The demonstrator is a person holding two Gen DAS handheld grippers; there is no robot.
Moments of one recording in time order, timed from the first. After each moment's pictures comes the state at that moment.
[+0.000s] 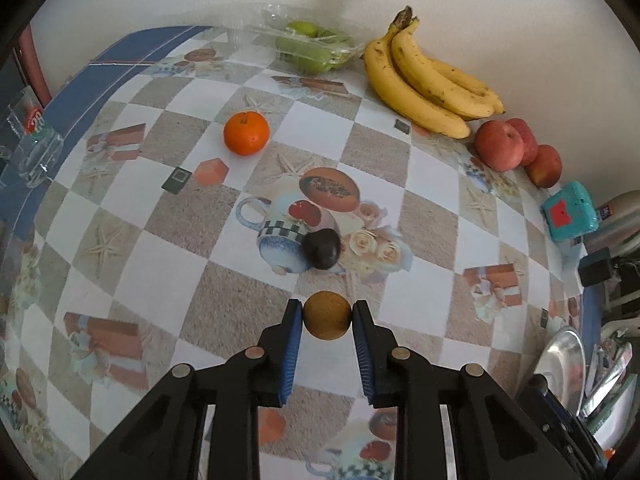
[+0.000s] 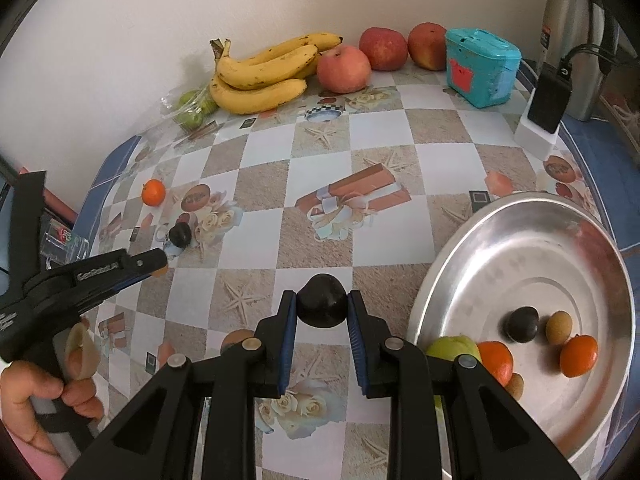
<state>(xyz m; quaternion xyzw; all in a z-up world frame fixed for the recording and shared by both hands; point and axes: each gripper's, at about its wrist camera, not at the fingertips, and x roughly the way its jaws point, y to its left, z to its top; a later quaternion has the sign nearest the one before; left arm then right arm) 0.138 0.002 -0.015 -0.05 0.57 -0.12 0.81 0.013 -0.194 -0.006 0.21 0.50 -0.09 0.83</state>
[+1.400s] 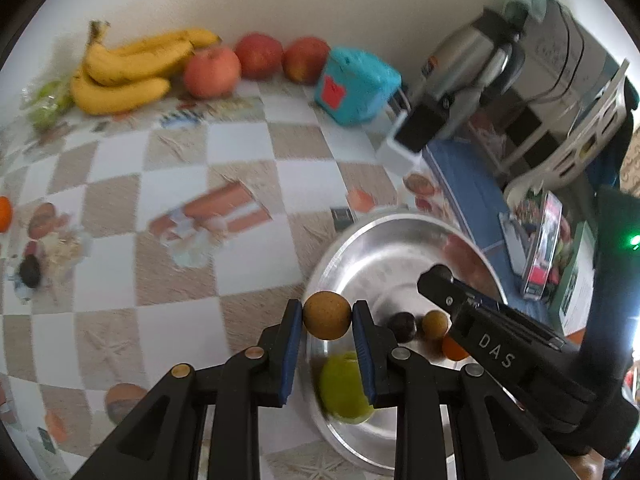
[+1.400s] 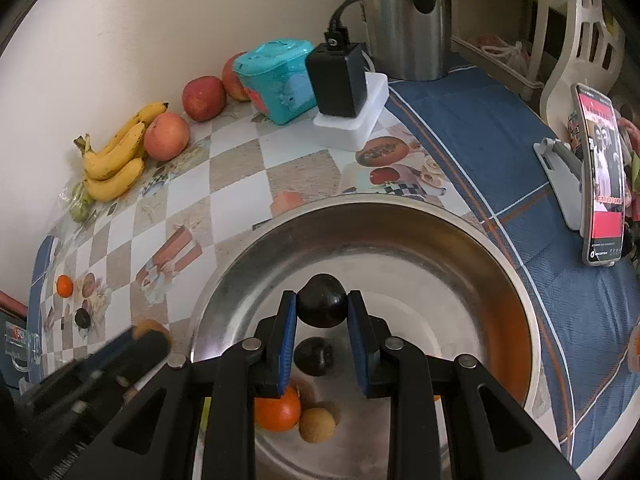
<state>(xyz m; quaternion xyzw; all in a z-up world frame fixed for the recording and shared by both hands) 0.041 -0.192 -0.017 0.06 0.54 -0.38 0.75 -0.051 -0.325 -0.019 0.27 0.46 -0.26 0.80</state>
